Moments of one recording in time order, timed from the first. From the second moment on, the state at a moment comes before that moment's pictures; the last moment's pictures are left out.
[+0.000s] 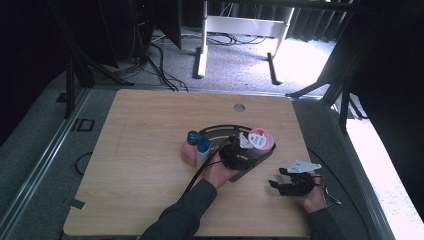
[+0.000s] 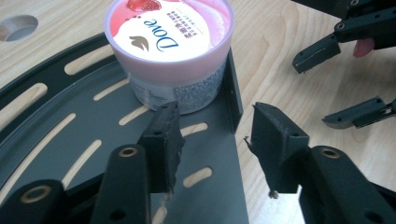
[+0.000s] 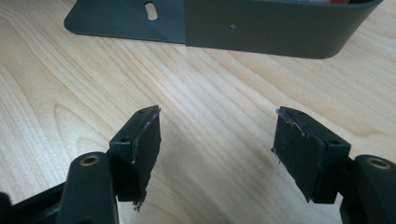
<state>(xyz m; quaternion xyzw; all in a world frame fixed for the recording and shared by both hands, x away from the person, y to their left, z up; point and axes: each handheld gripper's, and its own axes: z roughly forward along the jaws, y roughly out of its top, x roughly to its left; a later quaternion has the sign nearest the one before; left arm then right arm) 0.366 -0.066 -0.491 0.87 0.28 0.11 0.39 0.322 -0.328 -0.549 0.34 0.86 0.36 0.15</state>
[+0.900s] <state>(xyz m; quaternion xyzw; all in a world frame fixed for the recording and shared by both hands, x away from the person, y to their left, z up) 0.340 -0.049 -0.462 0.87 0.26 0.12 0.40 0.315 -0.331 -0.559 0.34 0.85 0.37 0.15</state>
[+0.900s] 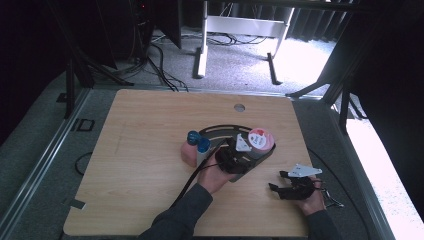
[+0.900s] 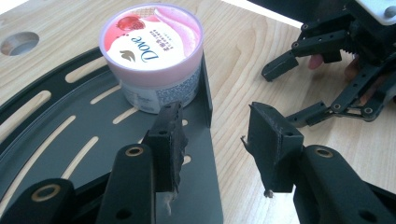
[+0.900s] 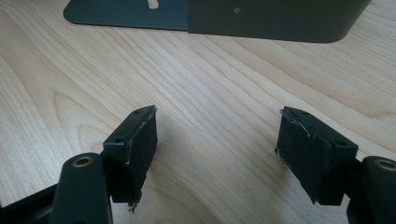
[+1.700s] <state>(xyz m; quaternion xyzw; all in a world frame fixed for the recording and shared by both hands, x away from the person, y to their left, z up) 0.327 -0.018 -0.429 0.87 0.27 0.14 0.40 0.316 -0.331 -0.559 0.34 0.85 0.37 0.15</state>
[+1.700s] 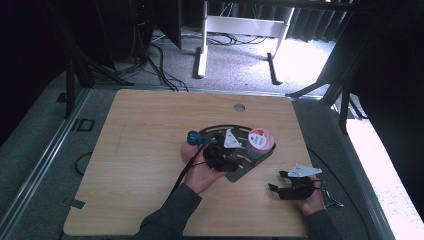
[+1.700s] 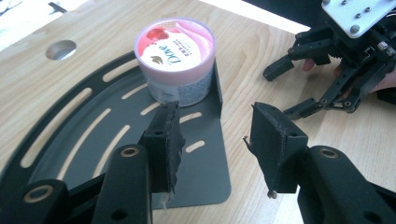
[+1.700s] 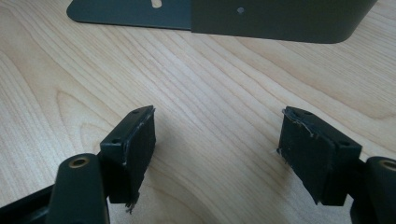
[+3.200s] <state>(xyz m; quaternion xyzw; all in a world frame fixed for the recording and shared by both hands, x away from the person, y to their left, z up) 0.341 0.044 -0.405 0.85 0.37 0.19 0.33 0.315 -0.330 -0.559 0.33 0.85 0.37 0.15</state>
